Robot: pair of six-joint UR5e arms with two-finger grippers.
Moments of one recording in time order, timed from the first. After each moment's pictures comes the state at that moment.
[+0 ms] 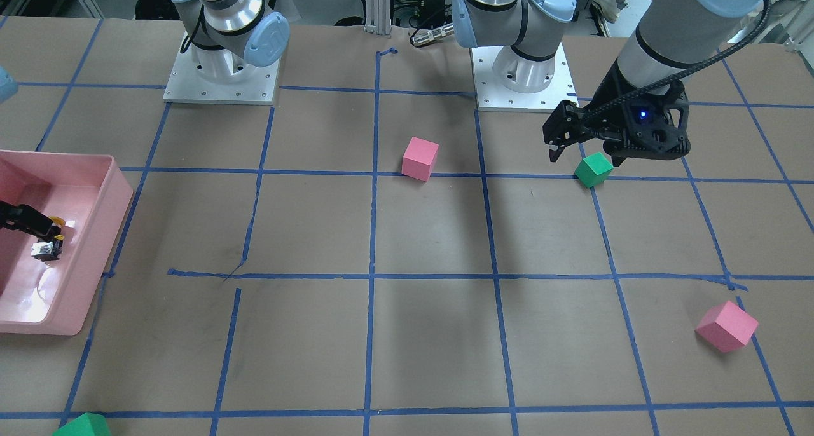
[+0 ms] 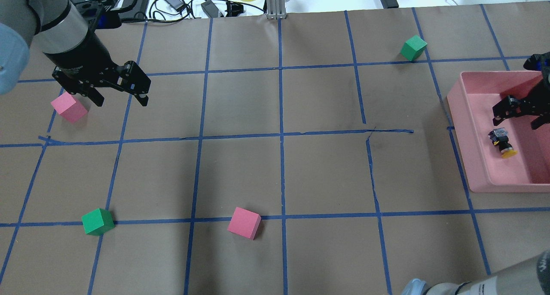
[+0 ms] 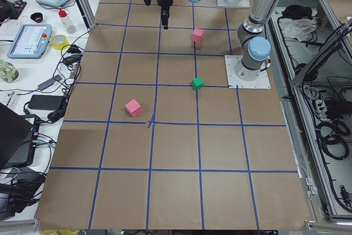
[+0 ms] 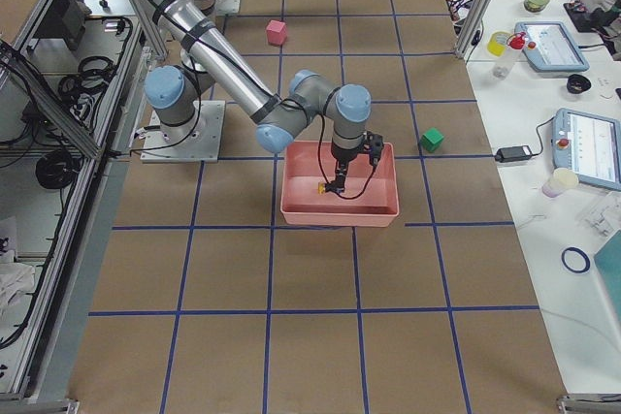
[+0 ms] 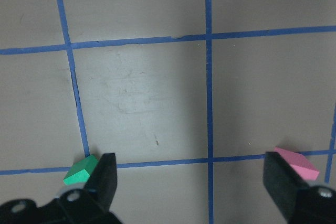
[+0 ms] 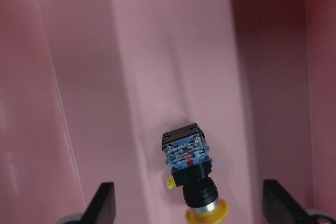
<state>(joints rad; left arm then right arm) -1.45 -1.57 -1.63 -1.55 1.57 0.17 0.92 -1.26 1.87 -2.17 -1.59 -0.47</state>
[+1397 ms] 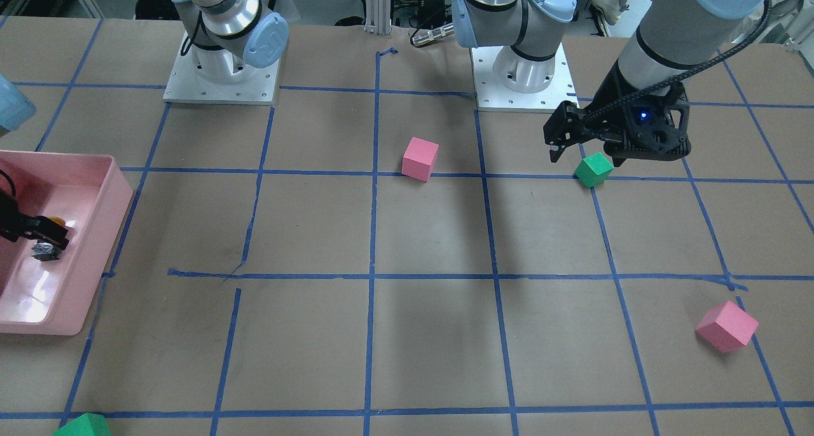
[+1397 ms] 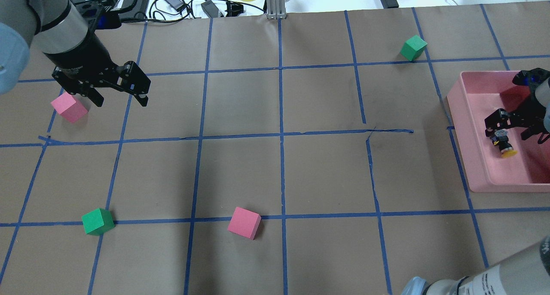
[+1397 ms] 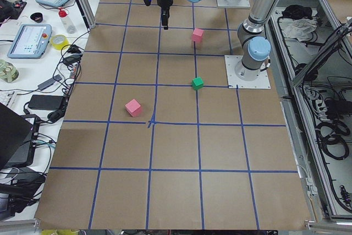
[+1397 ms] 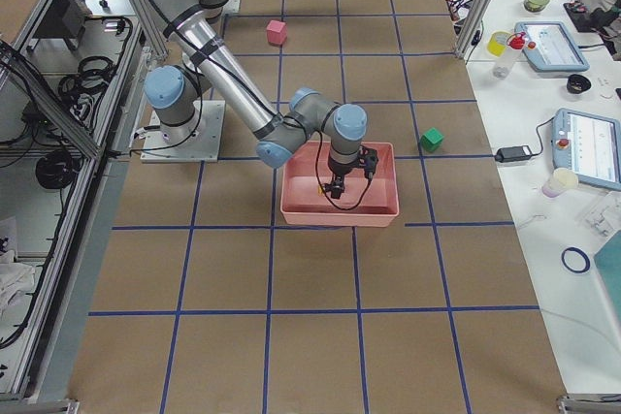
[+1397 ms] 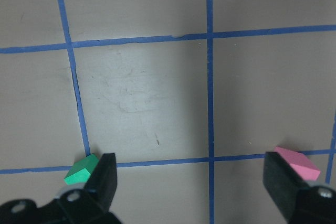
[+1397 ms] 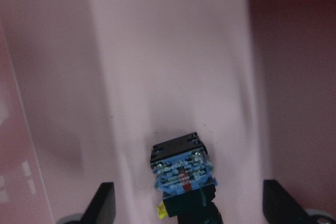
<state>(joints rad) -1.45 -1.57 -1.63 -1.56 1.57 0.17 0.91 -1.20 1.91 -2.26 -1.60 -0.49</state>
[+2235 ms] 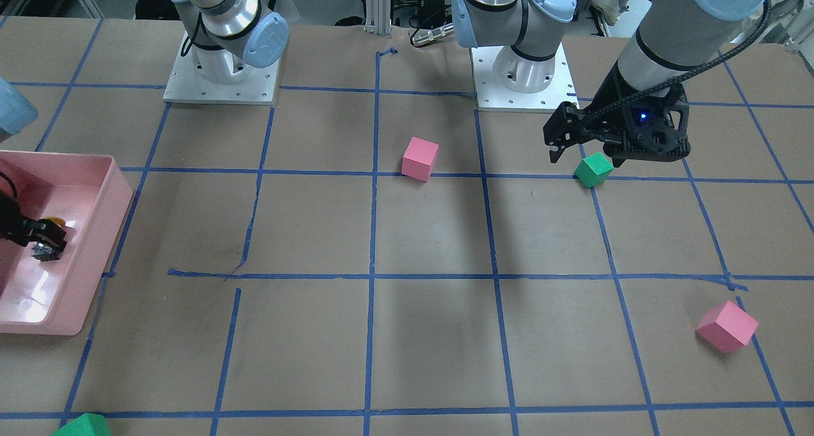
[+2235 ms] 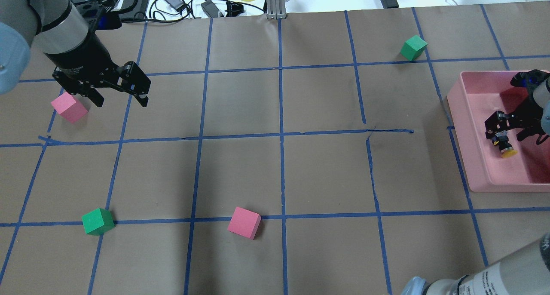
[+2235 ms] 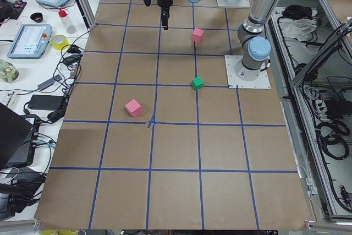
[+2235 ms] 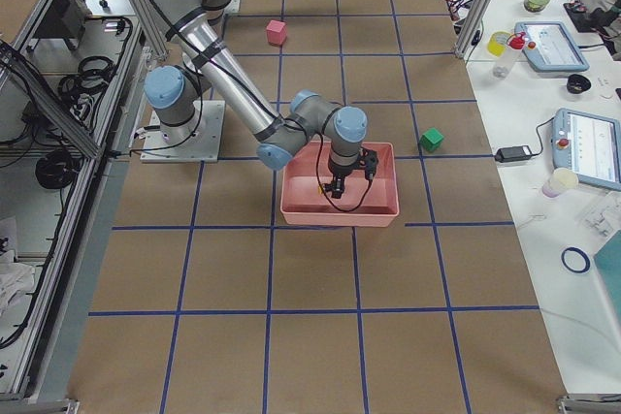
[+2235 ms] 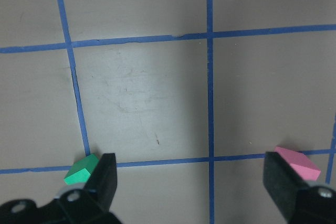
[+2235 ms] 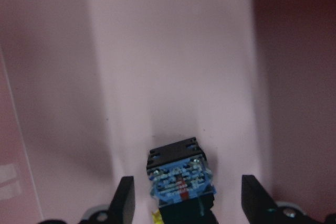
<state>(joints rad) -1.45 -1.57 -1.63 -1.56 1.57 0.17 0.91 -1.19 1.91 -2.27 -1.60 -0.52</state>
